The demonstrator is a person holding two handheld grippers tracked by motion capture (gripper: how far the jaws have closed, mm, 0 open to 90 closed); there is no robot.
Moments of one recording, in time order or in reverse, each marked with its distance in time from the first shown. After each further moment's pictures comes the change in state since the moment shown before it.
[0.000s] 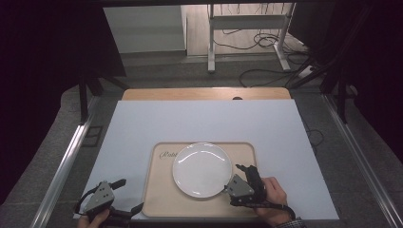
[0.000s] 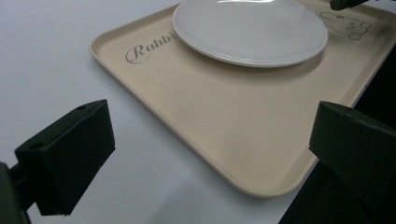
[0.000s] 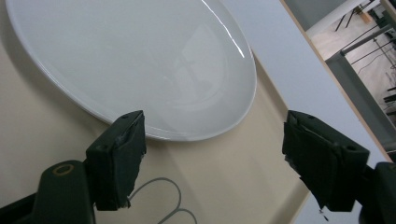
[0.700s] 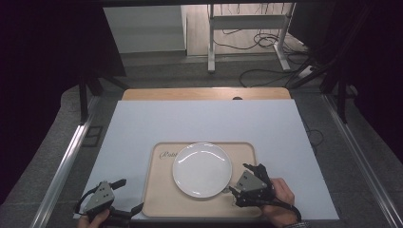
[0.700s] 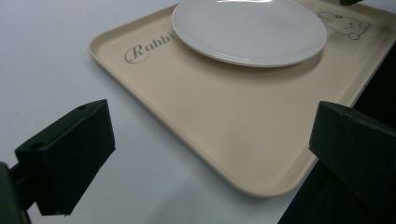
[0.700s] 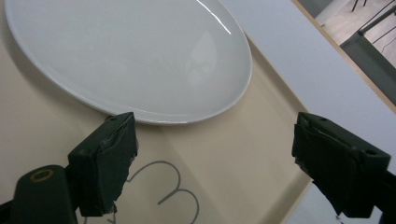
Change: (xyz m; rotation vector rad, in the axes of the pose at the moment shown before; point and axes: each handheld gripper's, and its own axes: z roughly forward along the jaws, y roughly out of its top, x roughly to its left) left arm 0.000 0.000 0.000 0.000 -0.003 0.000; right arm -0.015 -0.015 -0.007 -0.014 0.050 0.133
